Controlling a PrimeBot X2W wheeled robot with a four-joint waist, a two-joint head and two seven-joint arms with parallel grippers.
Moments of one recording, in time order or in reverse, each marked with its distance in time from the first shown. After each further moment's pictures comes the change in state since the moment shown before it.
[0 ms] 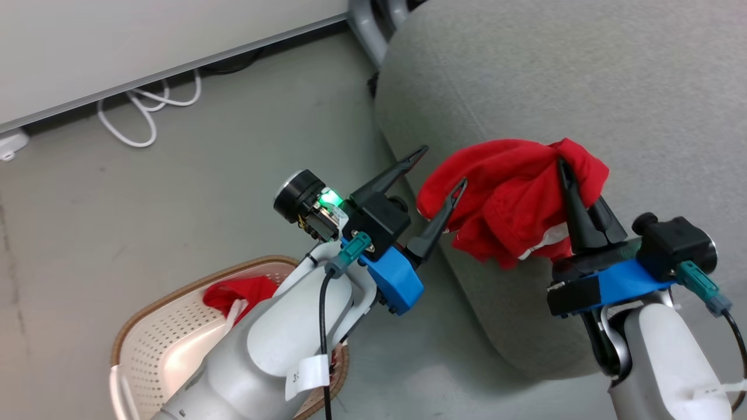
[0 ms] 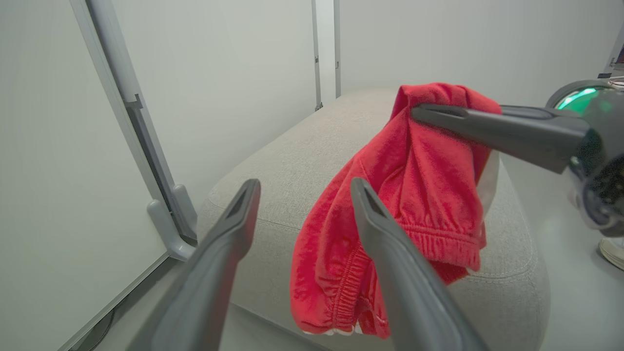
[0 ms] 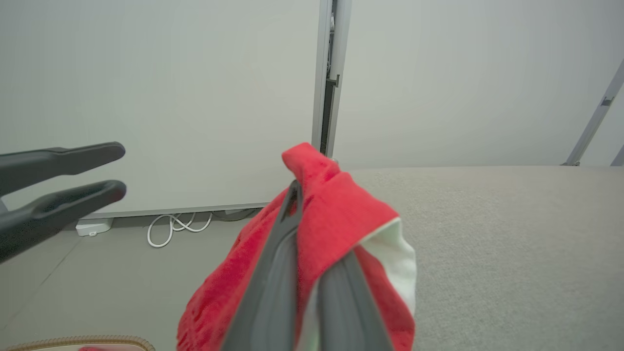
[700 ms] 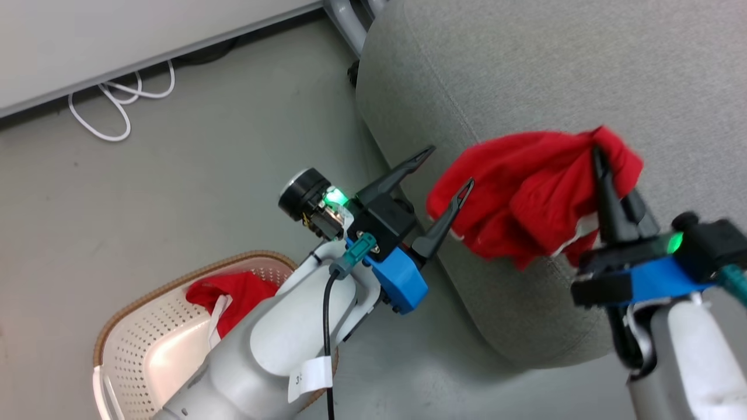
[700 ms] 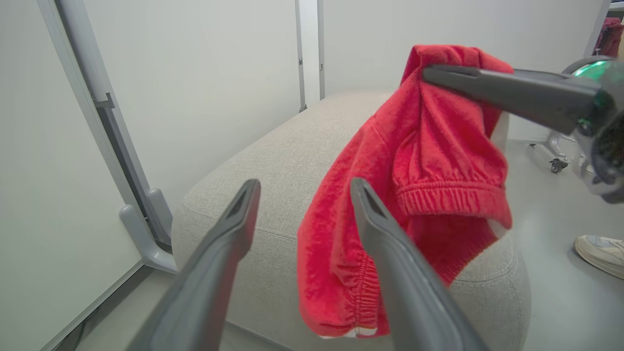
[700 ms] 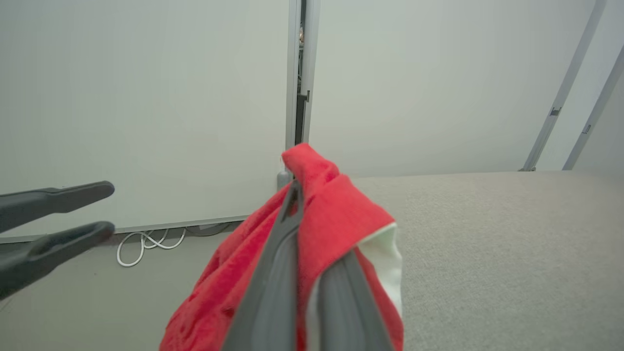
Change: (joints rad) left arm 0.009 -0.009 -0.002 -0.008 0.019 -0.008 0.000; right arm 0.057 0.002 -0.063 -0.105 0.008 0.000 0.000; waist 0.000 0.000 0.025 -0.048
